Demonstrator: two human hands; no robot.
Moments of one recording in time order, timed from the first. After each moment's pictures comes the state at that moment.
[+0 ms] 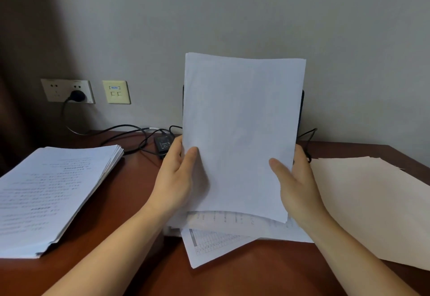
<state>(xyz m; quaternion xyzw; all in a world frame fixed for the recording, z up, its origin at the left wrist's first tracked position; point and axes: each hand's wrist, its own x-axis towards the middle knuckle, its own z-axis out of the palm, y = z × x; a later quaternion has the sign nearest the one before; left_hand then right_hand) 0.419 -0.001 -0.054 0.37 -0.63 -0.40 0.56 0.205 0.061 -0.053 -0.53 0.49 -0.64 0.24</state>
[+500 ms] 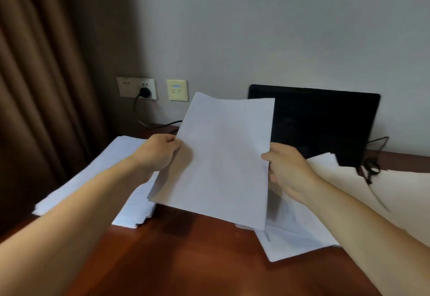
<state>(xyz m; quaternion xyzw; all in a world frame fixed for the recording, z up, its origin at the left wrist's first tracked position) 0.591 -0.040 -0.013 0.64 -0.58 -0.33 0.38 0.329 0.001 -0.024 -0.51 0.54 -0.51 0.44</state>
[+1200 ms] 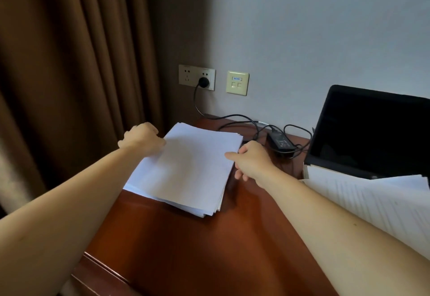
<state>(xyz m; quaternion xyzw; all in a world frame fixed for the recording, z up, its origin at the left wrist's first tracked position) 0.766 -0.063 -0.048 0.82 -0.50 -0.11 0.26 0.509 -0.076 -0.060 -0.62 0.60 -0.32 0.37</state>
